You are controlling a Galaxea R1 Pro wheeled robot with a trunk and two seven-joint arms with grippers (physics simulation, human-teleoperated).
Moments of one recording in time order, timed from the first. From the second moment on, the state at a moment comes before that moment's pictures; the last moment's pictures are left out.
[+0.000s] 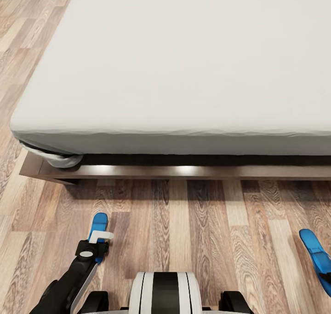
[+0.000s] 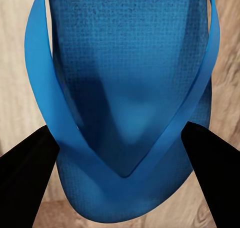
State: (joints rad) left arm -0.38 0.12 -0.18 -0.98 0.03 0.45 0.30; right arm -0.46 -0.75 0.17 -0.41 -0.30 0.16 0.46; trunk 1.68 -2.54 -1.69
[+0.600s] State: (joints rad) left arm -0.38 0.12 -0.18 -0.98 0.02 0.45 0.30; right arm -0.46 -0.75 0.17 -0.41 -0.30 0.16 0.46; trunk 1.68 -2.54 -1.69
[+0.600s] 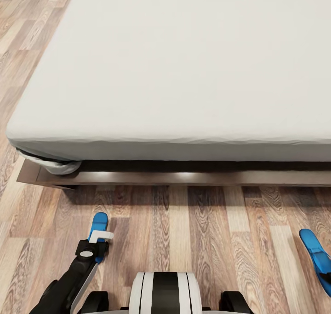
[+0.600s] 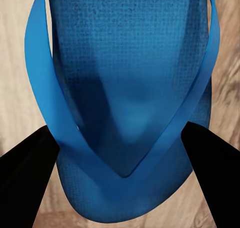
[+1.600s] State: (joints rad) left arm -0.38 0.12 -0.18 -0.98 0.03 0.43 0.30; right arm -0.46 -0.75 0.17 -0.41 -0.30 0.16 0.46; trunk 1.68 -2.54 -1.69
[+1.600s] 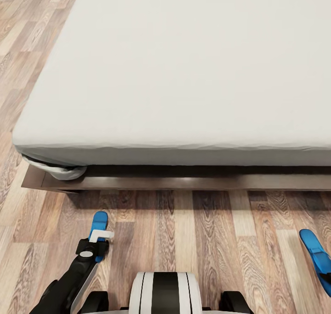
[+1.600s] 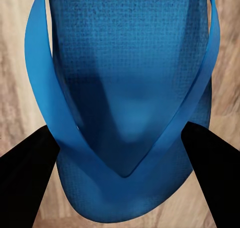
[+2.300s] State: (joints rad) left arm -0.39 0.12 -0.18 -1.01 0.02 0.45 0.30; right arm -0.46 -0.75 0.17 -0.41 -0.30 0.16 0.46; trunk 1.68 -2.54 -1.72
